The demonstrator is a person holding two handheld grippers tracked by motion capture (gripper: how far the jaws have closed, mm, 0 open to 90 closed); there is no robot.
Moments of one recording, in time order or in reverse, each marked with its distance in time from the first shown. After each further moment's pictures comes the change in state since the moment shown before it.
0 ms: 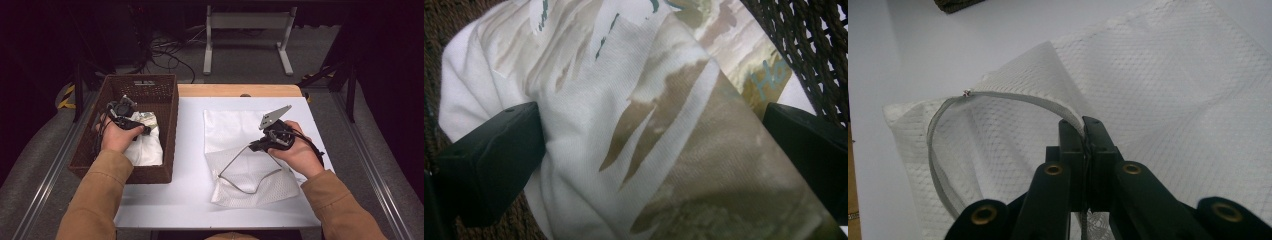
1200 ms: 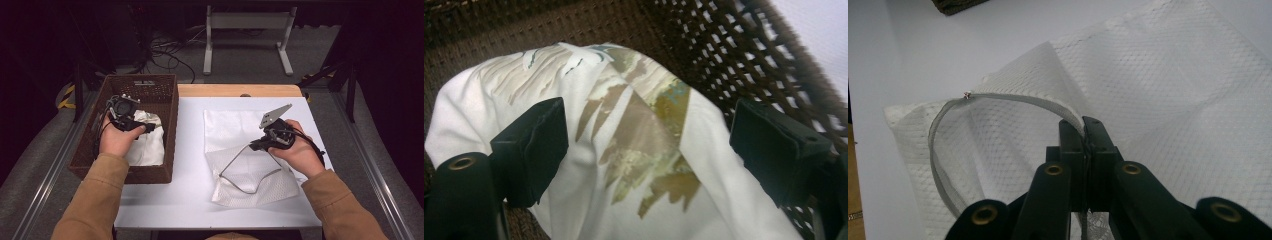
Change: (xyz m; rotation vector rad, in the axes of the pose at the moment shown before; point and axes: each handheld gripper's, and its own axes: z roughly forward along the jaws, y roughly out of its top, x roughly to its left) left arm -0.030 -0.006 -0.040 -0.161 -0.050 0.127; right arm 0.001 0.003 -0.003 0.004 -0.006 0.009
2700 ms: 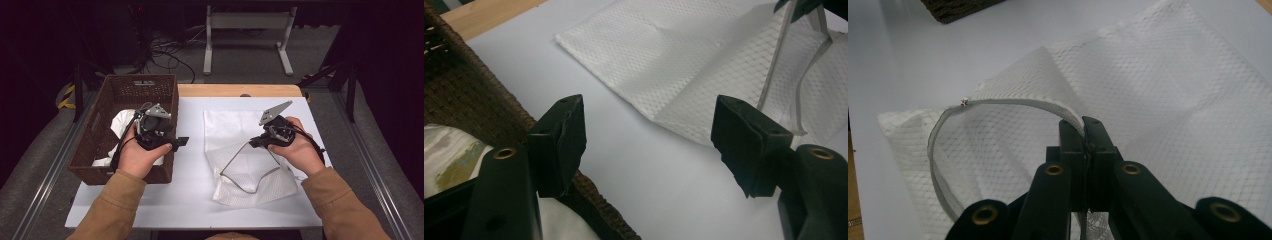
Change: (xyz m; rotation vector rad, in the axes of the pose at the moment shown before) left arm -0.103 -0.005 -0.044 -0.145 -0.268 0.257; right arm -0.001 0.007 -0.005 -0.004 -0.018 0.003
